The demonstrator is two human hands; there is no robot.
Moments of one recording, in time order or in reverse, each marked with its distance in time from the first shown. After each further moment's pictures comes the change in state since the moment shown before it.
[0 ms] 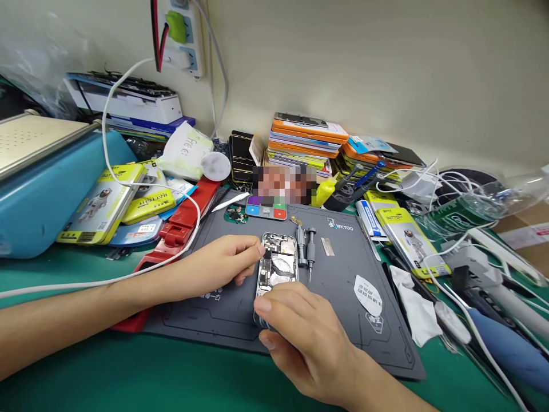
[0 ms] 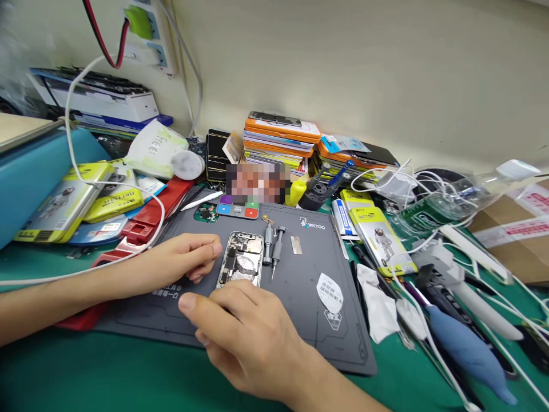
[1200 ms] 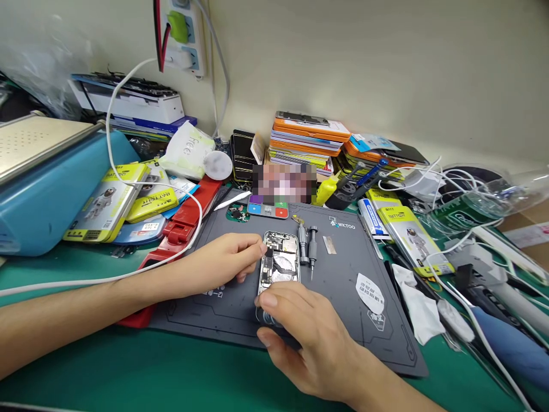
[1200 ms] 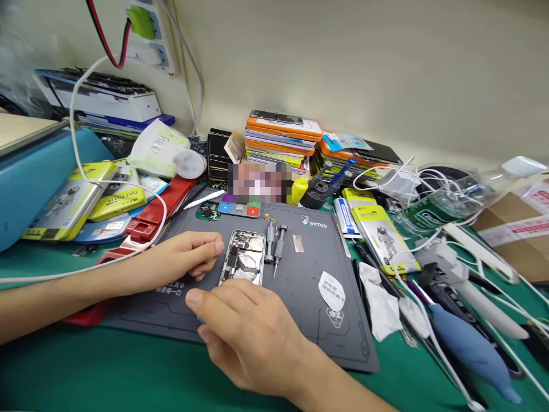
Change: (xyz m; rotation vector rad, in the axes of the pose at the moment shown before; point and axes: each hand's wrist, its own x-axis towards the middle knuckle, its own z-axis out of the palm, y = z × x) left_hand 0.000 -0.001 0.003 -0.059 0.021 -0.016; right_hand -0.002 0.002 0.002 0.027 -0.018 -0.020
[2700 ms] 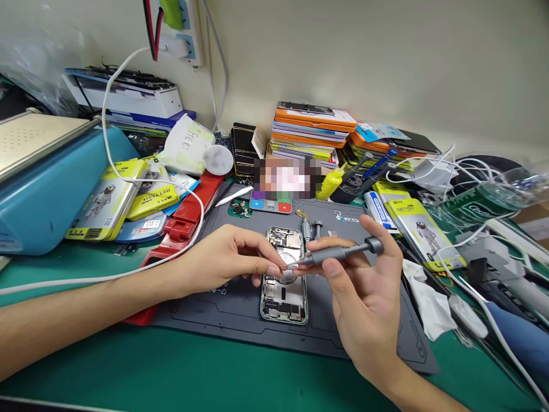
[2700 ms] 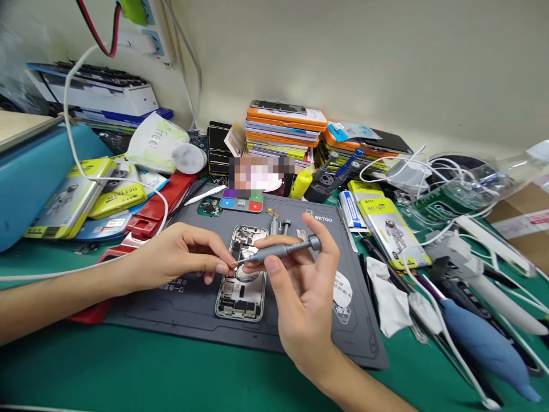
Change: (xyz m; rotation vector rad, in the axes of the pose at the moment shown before) left_hand -0.003 0.010 -0.001 -0.314 -0.033 0.027; right_hand 0.009 0.000 -0.011 0.571 0.628 0.628
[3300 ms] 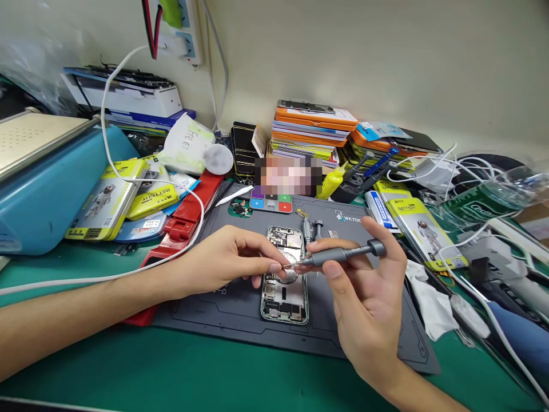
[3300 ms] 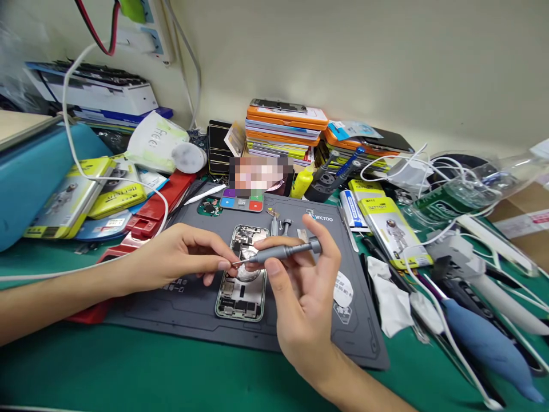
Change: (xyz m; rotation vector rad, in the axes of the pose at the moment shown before) left_hand -0.002 0.001 0.001 0.026 -0.035 0.005; right_hand -0.003 0.002 0.000 -0.070 0.009 -0.033
